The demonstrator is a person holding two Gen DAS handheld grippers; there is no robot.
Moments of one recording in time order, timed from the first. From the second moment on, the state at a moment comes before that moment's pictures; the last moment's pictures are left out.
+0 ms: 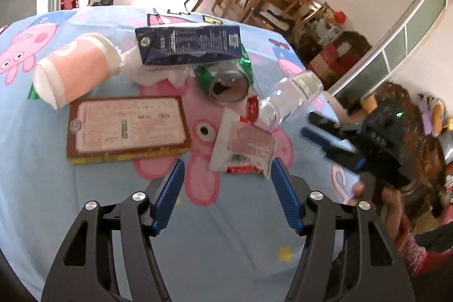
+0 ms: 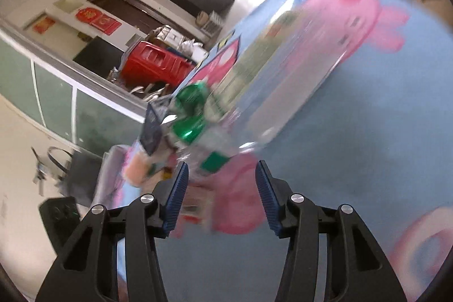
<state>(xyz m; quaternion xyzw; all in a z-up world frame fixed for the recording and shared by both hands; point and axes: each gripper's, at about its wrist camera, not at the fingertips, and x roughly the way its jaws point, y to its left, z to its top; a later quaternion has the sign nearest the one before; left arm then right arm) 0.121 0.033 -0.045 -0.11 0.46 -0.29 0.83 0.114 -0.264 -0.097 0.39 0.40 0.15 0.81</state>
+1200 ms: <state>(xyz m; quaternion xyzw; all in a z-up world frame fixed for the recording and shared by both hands) 0.169 -0.064 -0.075 -0.01 0.50 -0.29 0.81 0.041 -0.254 -0.072 0.12 0.39 0.03 0.91</state>
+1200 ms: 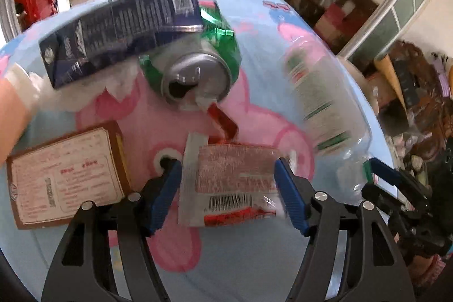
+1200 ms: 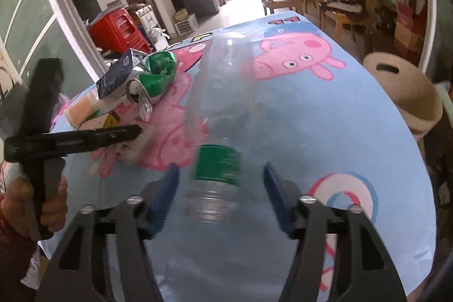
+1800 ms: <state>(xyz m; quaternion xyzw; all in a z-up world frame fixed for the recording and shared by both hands) 0.127 -0.038 -0.073 -0.08 0.53 -0.27 0.80 0.058 -0.251 -0.082 0.09 0.40 0.03 0.91</state>
